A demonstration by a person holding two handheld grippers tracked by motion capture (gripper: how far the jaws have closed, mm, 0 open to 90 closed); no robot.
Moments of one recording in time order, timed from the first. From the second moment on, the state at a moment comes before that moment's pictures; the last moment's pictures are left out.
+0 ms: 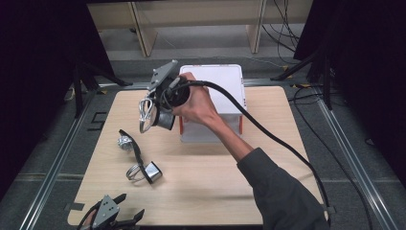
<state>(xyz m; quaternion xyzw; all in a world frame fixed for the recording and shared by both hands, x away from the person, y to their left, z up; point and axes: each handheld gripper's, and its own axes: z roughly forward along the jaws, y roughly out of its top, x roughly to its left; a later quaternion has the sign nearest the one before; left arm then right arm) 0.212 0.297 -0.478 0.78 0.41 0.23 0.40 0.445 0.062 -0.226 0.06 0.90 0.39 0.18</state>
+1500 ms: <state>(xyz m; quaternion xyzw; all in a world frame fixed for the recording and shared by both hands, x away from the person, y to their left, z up) 0.210 0.297 -0.478 0.79 0.41 0.23 0.40 0.572 -0.004 -0.225 0.25 0.84 0.37 0.31</state>
